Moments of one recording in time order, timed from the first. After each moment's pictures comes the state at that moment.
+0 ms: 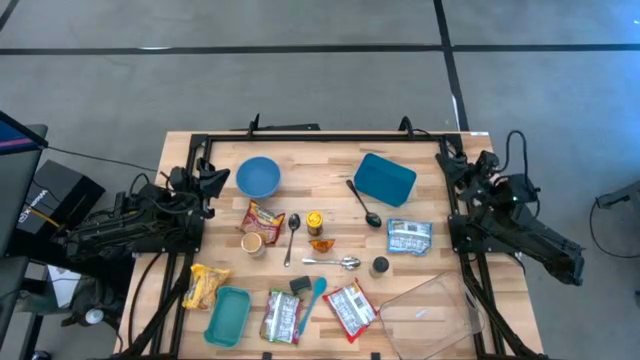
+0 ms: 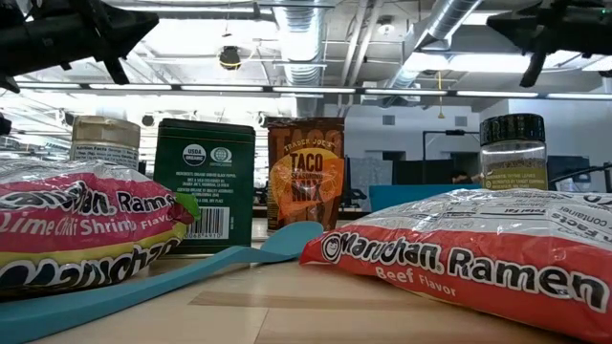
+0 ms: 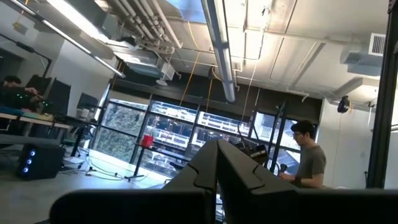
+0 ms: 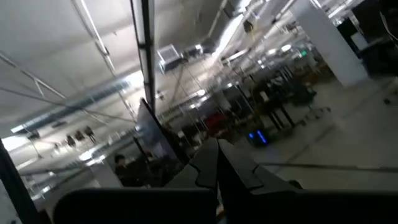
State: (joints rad) left arm 0.30 0.07 0.01 0.58 -0.08 -0.28; right arm -0.56 0.01 0.23 0.16 -0.08 0.62
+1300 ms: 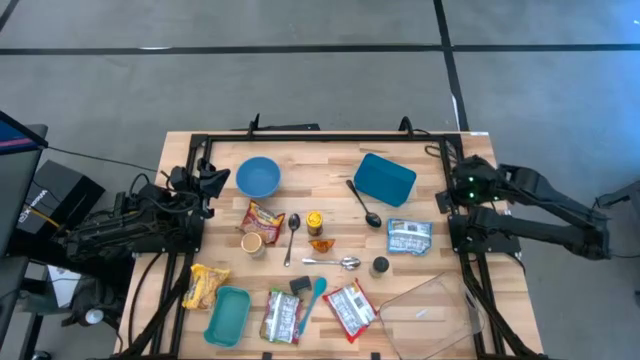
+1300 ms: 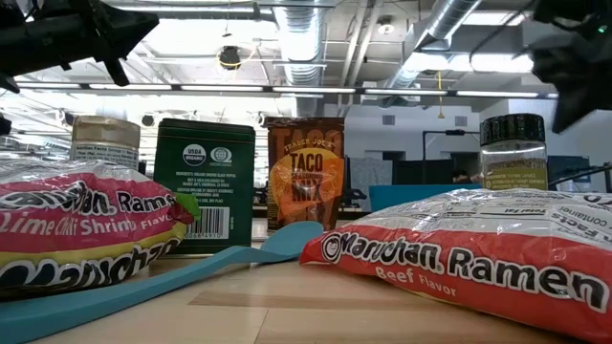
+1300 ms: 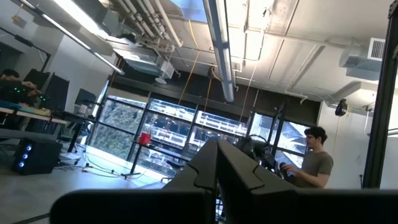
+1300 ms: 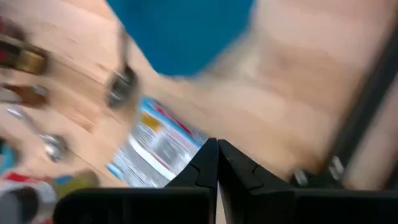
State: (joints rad) left arm 0.30 0.07 0.01 0.58 -0.08 -0.30; right arm -0.44 0.51 0.70 -1.27 0.03 0.75
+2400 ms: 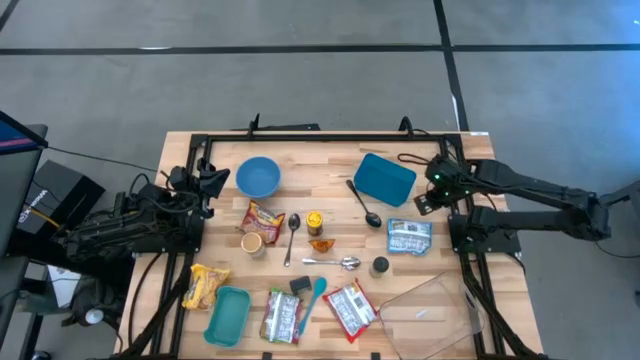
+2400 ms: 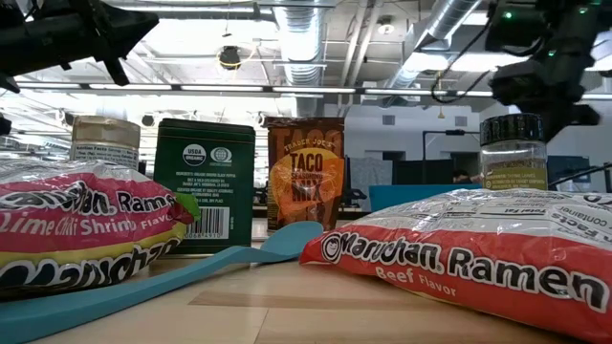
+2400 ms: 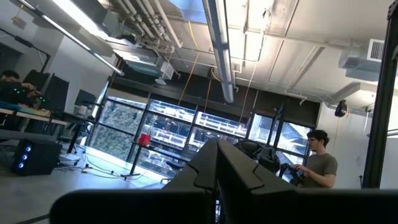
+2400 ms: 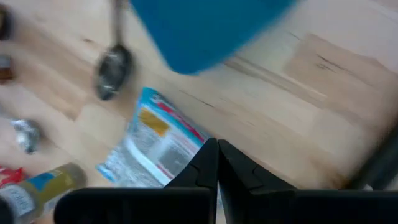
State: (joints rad) left arm 0.30 0.07 0.01 0.58 -0.08 -0.30; right arm -0.39 0.83 0.70 -1.07 -0.02 0.67
